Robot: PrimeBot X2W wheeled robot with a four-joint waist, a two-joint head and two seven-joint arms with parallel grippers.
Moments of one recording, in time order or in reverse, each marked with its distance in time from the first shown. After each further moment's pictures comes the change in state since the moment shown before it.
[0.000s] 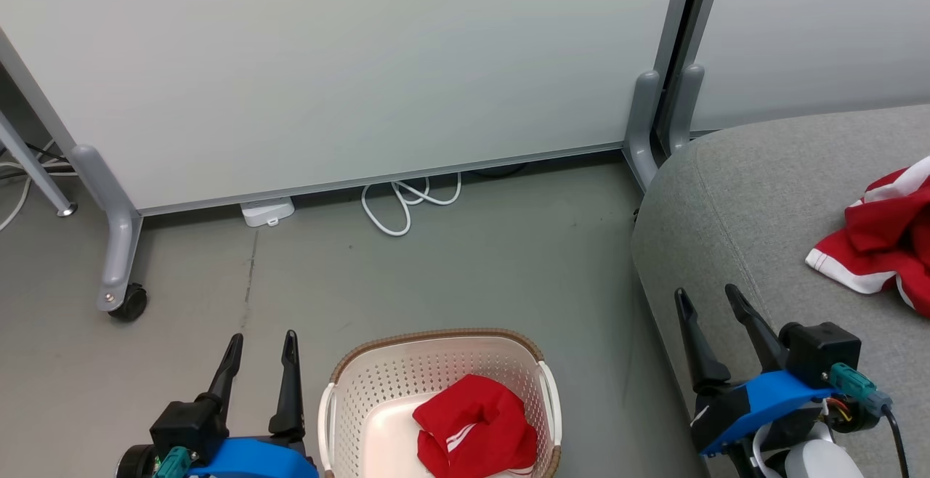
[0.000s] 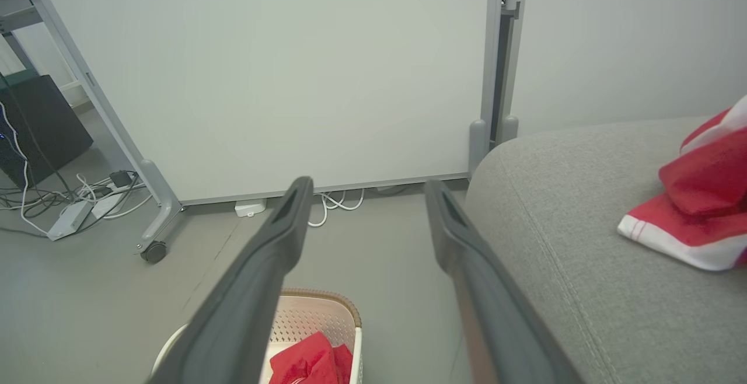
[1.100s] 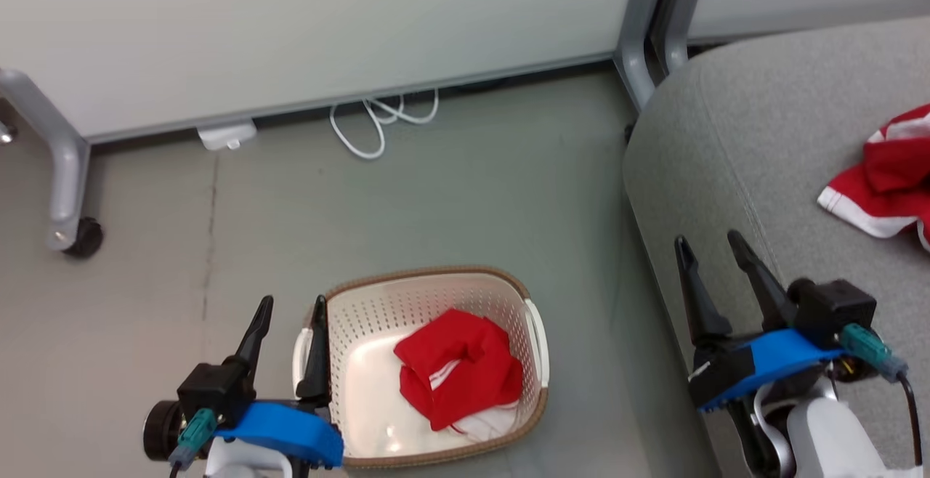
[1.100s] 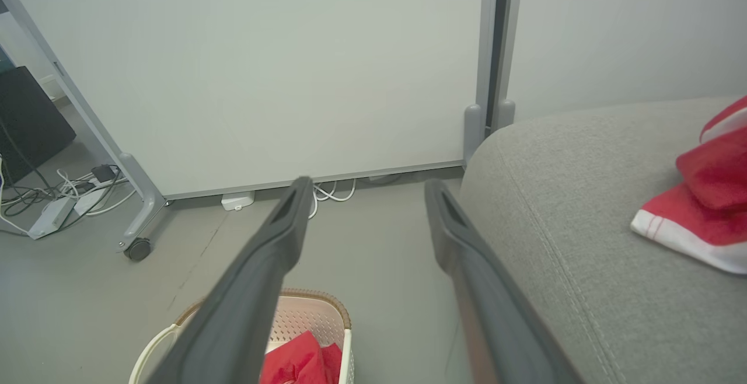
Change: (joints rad) left arm -0.068 -0.005 -0.062 0.015 -0.012 0.000 0.000; right arm -0.051 0.004 -0.006 -0.068 -0.004 0.000 0.010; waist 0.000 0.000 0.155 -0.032
